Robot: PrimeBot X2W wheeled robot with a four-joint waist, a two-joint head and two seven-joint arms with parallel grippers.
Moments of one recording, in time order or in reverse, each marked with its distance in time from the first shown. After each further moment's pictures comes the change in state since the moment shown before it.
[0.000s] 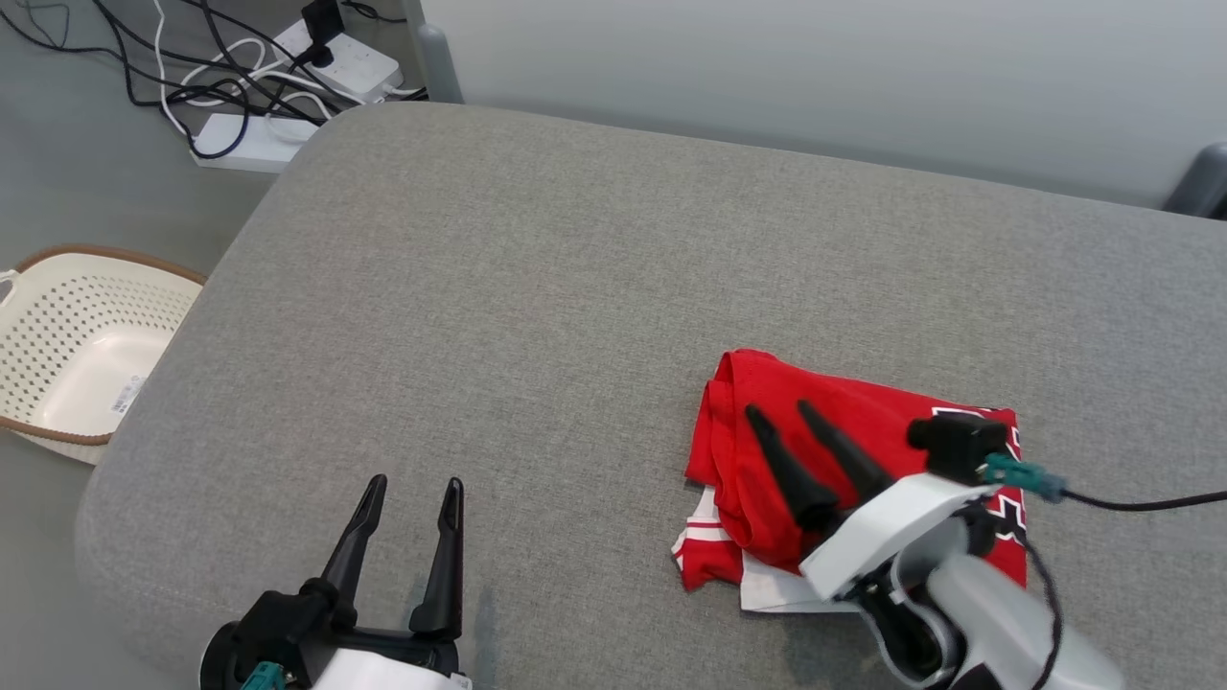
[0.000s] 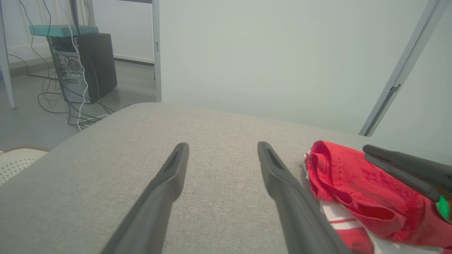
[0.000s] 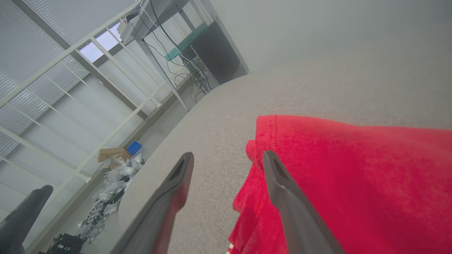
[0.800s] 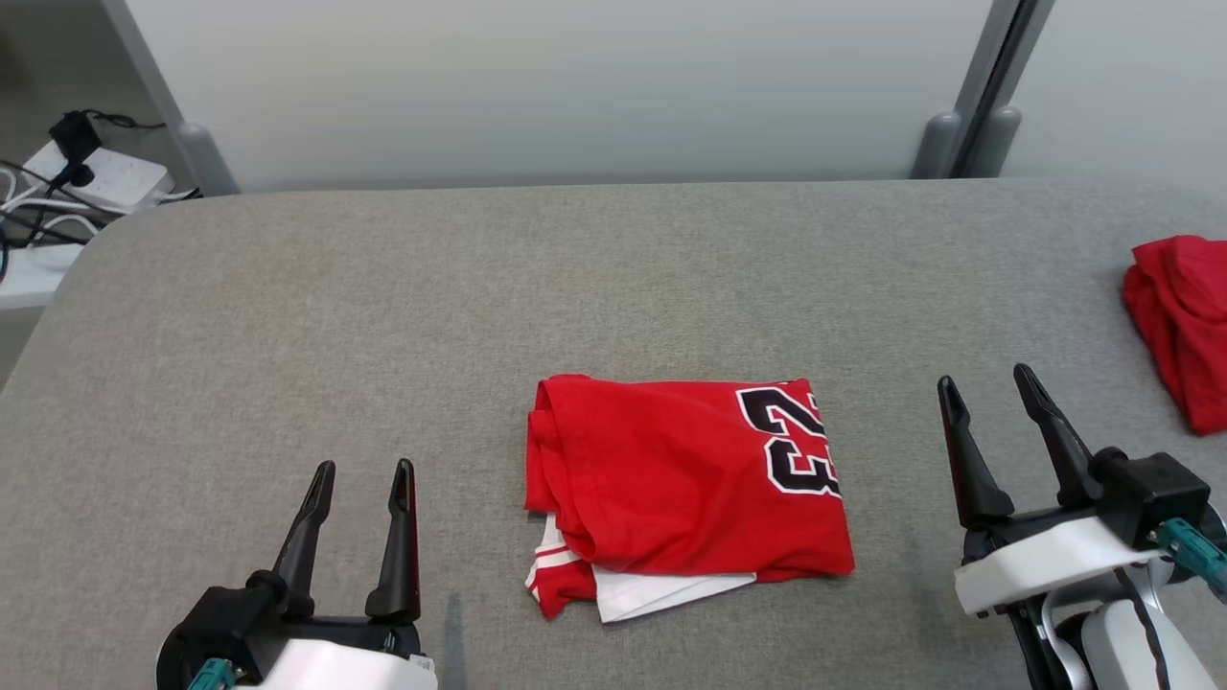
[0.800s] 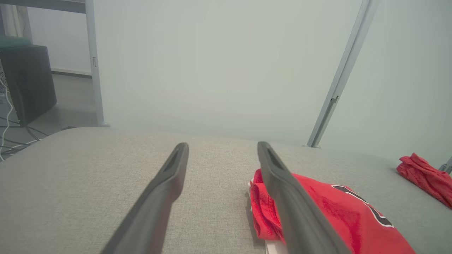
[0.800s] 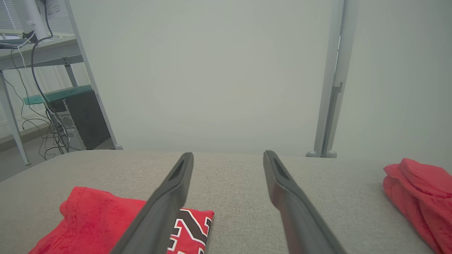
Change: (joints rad) left arm 0.000 0.000 0.077 -0.029 -0.013 0.002 0.000; right arm 0.259 0.007 -0.580 -0.303 -0.702 0.000 -0.008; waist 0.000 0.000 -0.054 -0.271
